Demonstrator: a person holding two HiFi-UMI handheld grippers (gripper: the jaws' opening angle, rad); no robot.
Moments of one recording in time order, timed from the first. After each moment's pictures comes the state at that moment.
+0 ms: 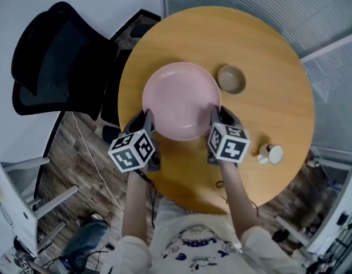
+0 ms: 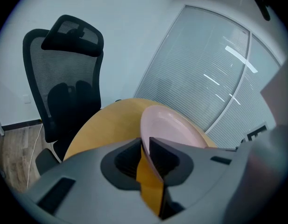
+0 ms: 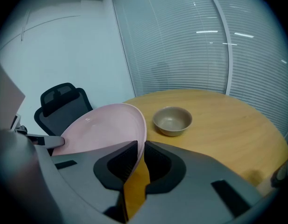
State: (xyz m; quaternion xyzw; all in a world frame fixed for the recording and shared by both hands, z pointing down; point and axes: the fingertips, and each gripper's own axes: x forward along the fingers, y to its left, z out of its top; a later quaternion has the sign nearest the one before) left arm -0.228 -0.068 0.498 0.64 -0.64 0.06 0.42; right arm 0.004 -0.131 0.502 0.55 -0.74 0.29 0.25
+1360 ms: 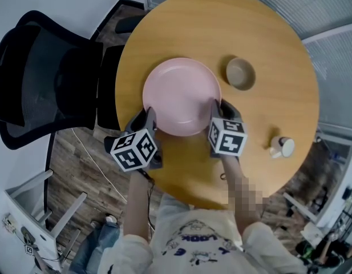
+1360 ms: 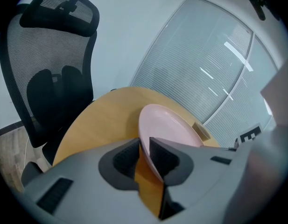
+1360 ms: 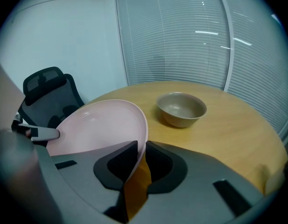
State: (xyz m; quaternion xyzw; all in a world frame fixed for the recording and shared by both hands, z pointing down) left arm -0.245 -0.108 0.554 0.67 -0.58 0.09 0.45; right arm -0.011 -0.151 0.560 0.58 -0.70 0.29 0.30
